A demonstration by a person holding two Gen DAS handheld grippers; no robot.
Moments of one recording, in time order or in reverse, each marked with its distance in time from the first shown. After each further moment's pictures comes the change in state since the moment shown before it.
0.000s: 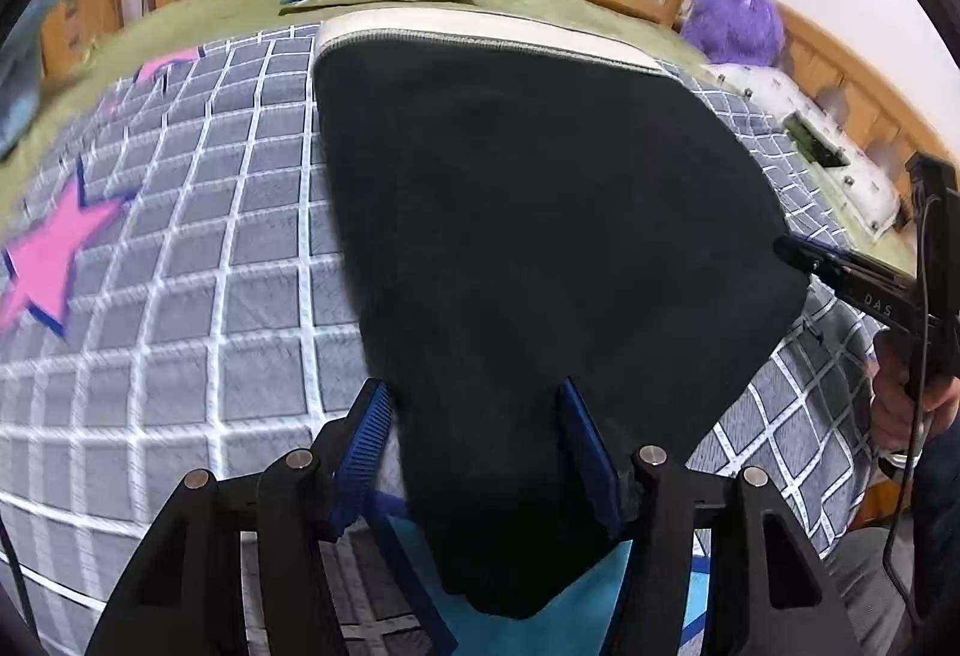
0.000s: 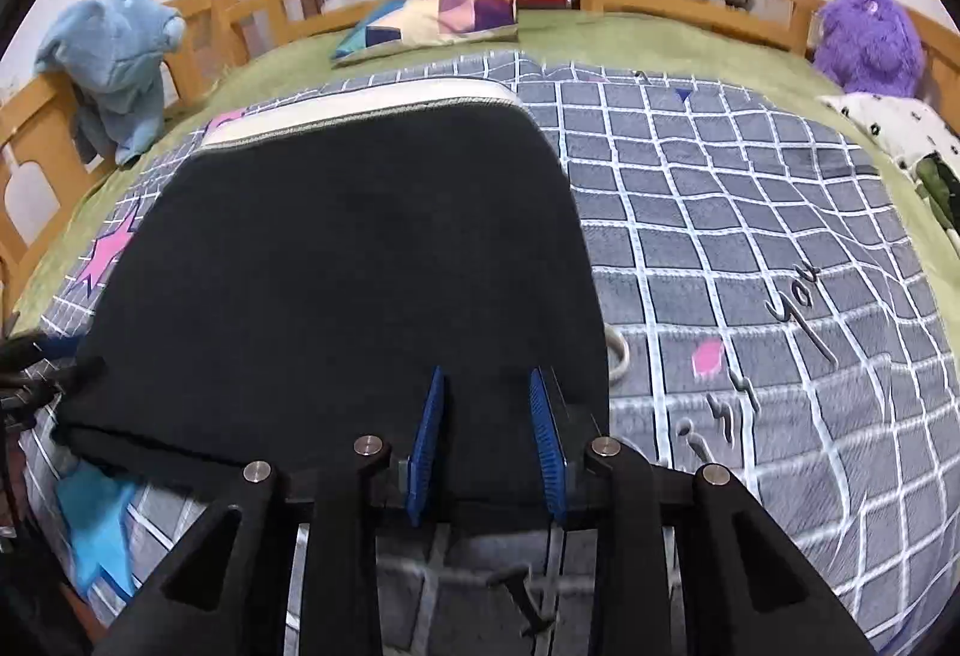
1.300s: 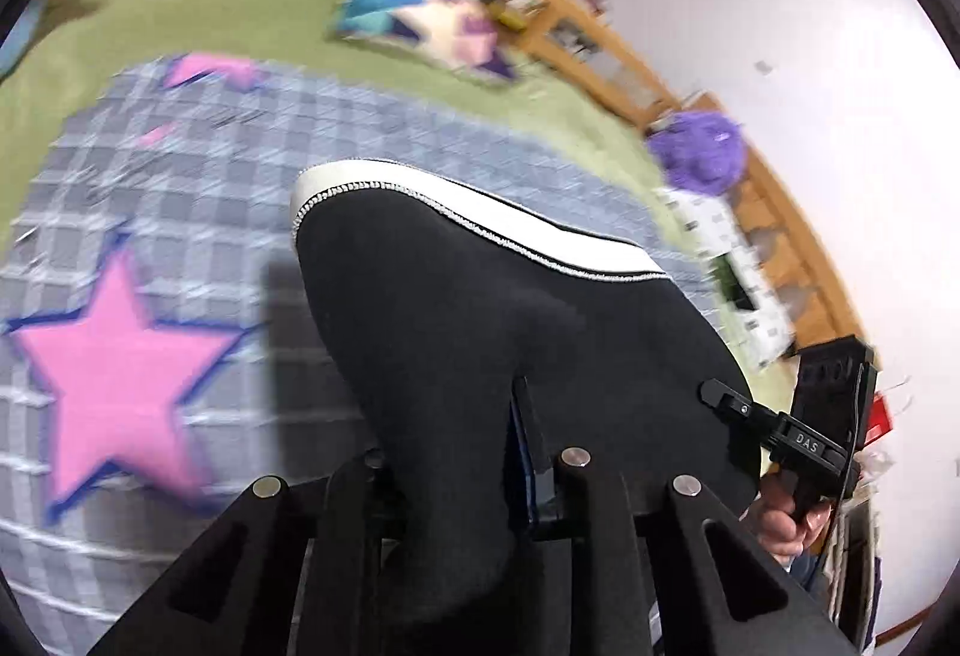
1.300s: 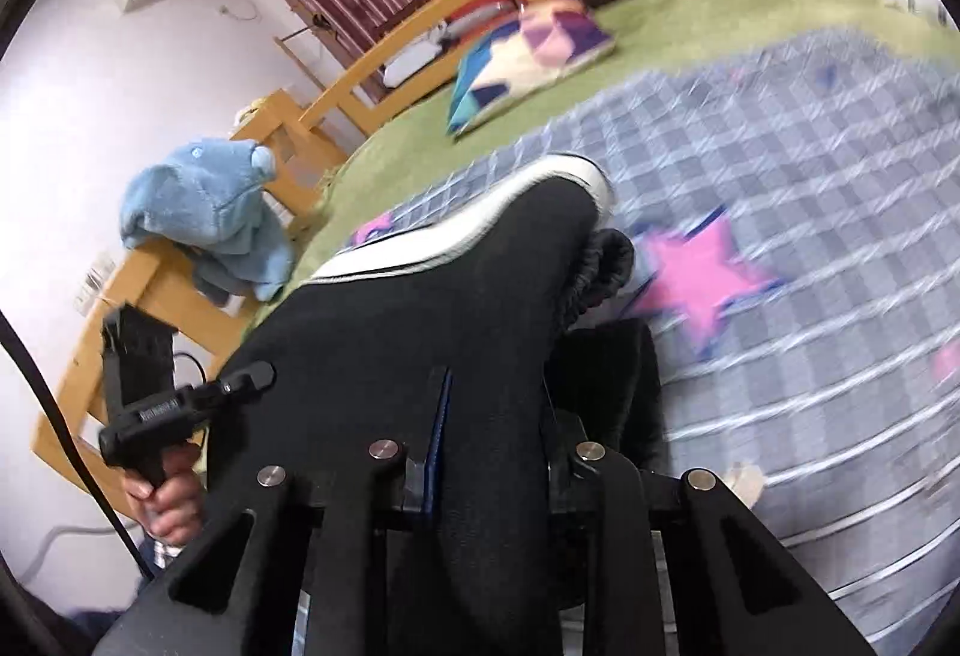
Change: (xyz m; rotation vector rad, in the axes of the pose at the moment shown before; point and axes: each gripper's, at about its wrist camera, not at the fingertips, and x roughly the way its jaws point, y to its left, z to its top) left arm -0.055 0.185 0.108 -0.219 0.034 -0.277; right arm -0.007 0.095 0.077 0.341 0.011 0.412
